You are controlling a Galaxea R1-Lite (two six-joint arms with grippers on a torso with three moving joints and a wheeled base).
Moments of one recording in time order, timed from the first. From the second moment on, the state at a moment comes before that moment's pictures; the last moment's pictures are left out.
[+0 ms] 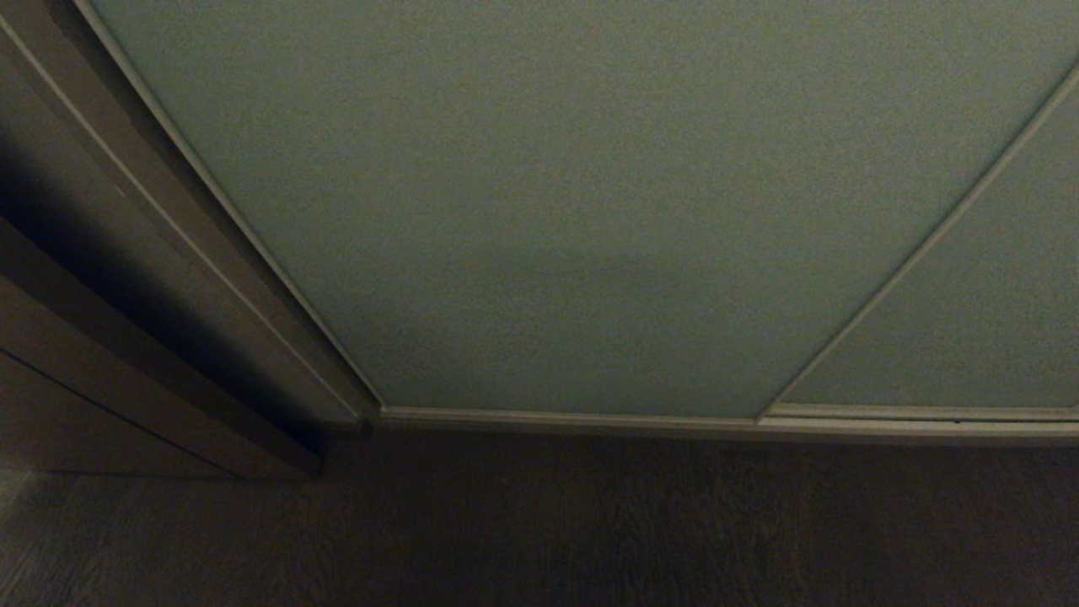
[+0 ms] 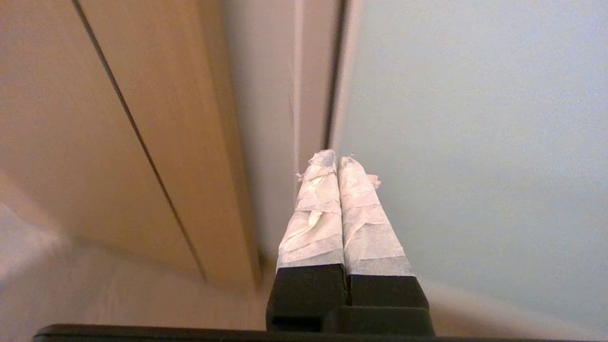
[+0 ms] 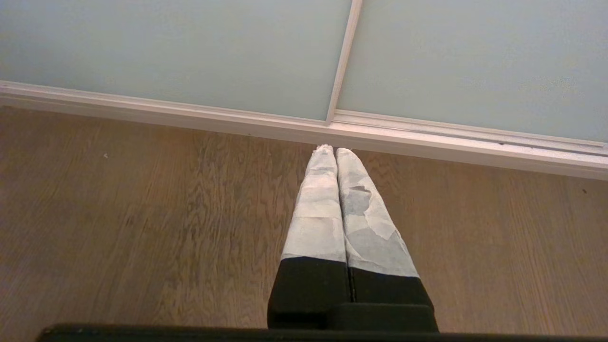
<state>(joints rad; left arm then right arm) 0.11 0.41 -0.64 -0.06 0.12 -0.10 0.00 0.00 0.00 0.00 0.01 -0.04</state>
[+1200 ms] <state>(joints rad) 0.30 1.23 -1.06 -0.87 0.01 -0.10 0.00 0.00 0.00 0.00 0.01 -0.04</state>
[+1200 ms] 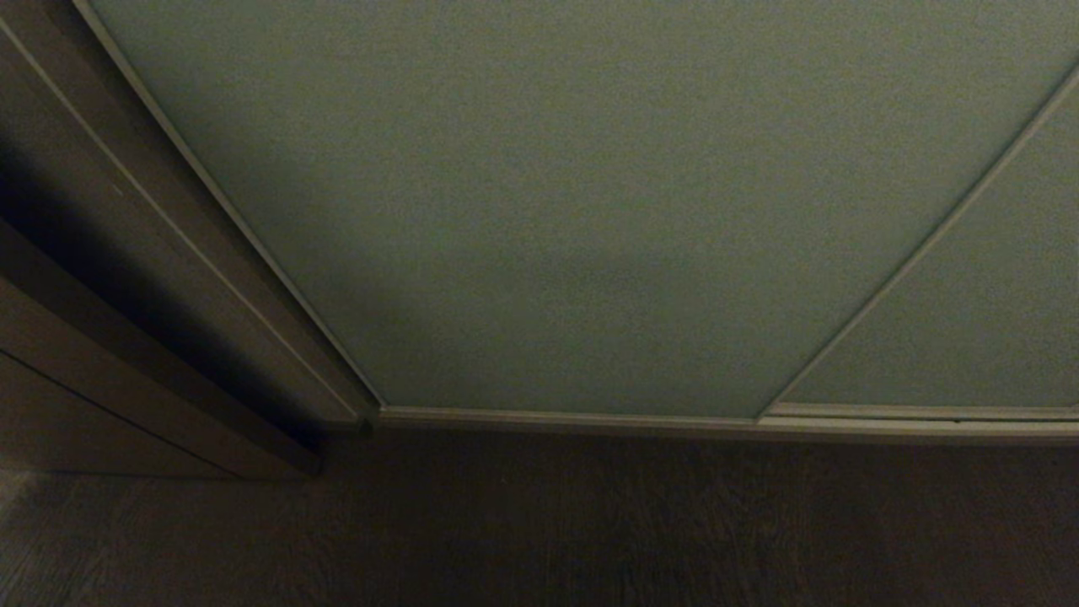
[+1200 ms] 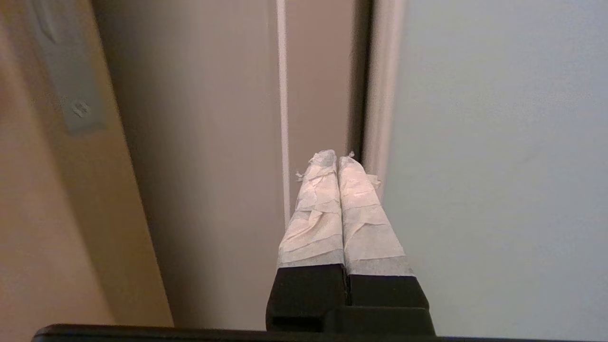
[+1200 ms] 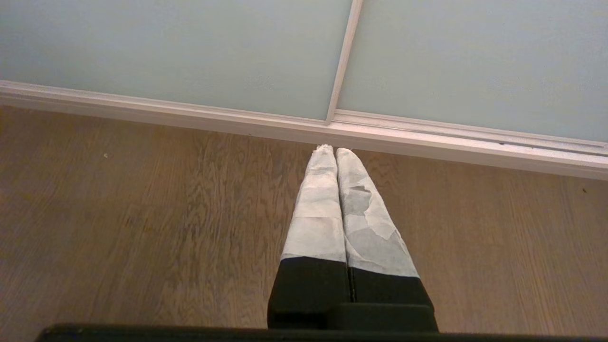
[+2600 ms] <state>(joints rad) 0.20 1.51 -1.39 -0.71 0.05 -0.10 0.00 0.00 0.00 0.00 0.01 -0.04</state>
